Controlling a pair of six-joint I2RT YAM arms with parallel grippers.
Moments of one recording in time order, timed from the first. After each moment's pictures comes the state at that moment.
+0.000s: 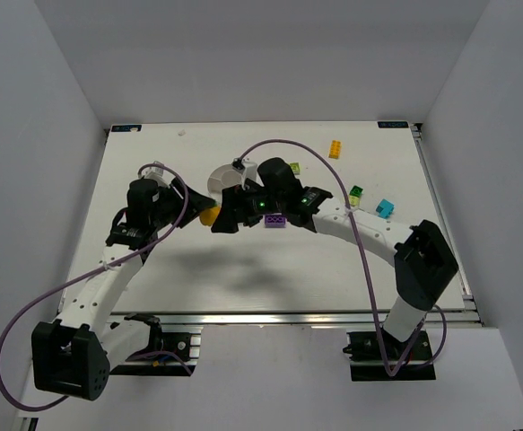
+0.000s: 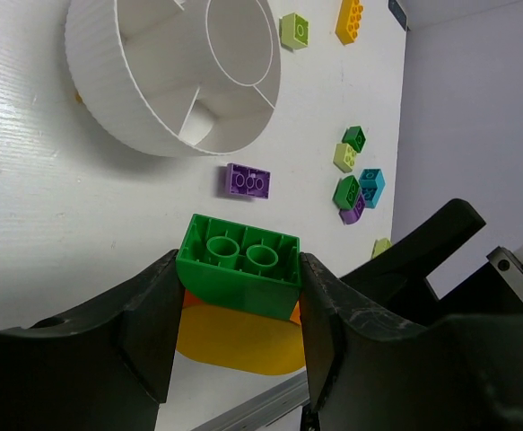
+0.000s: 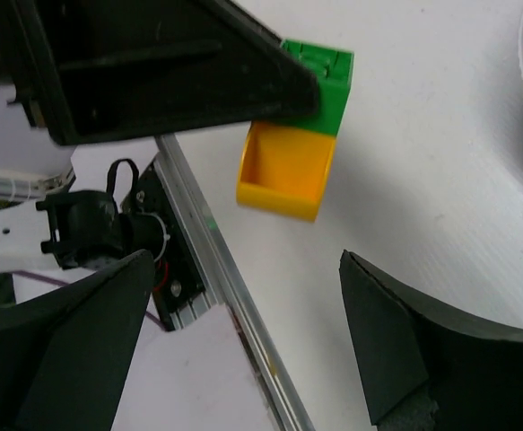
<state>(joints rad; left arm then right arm) -0.19 1.05 0.75 -0.17 0.32 -0.84 0.87 1.68 1.31 -0.13 -0.50 0.48</state>
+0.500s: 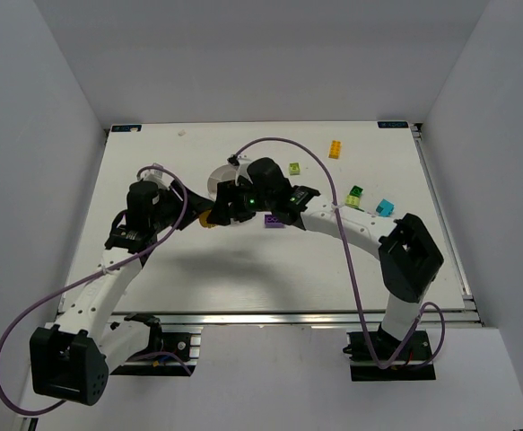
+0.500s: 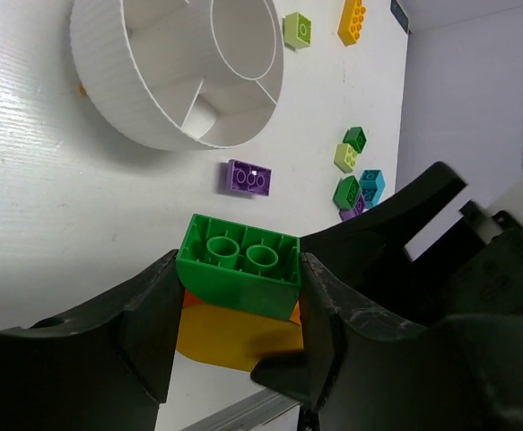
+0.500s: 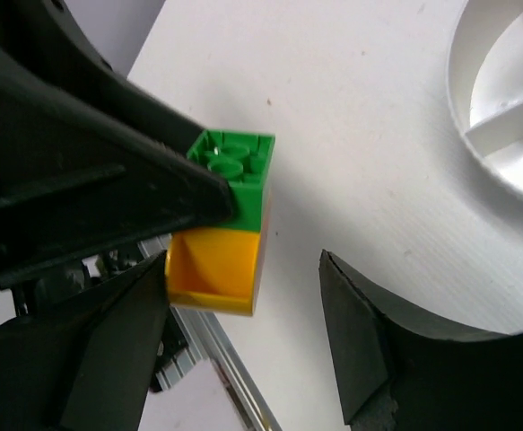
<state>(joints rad) -0.20 1.02 0.74 -0.19 0.30 -0.86 0.89 1.78 1.38 -0.09 -0.35 0.54</state>
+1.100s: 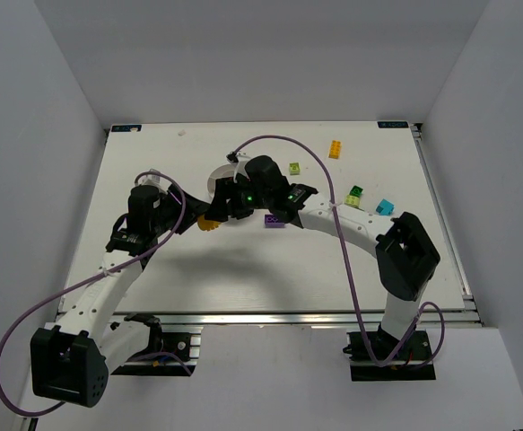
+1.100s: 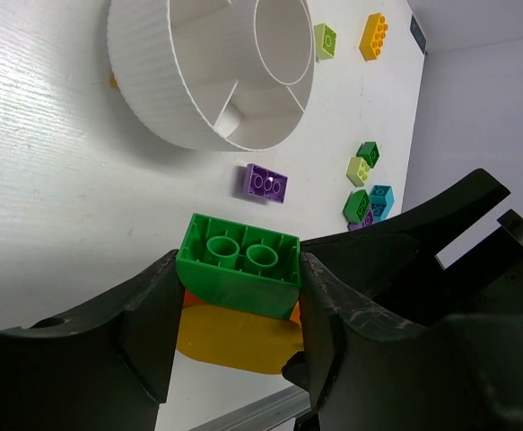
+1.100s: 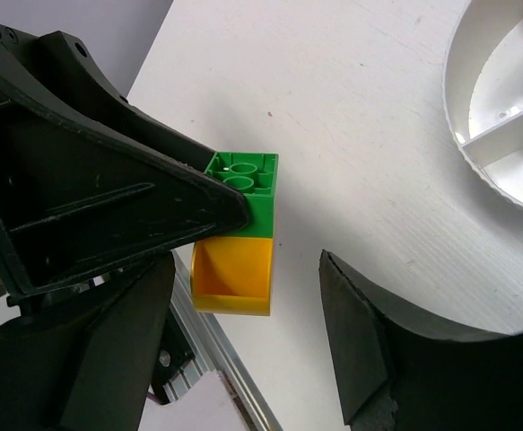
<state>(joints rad) -0.20 1.01 0.70 -0.19 0.25 -0.90 0.89 1.81 1.42 -0.09 -0.33 0.58</state>
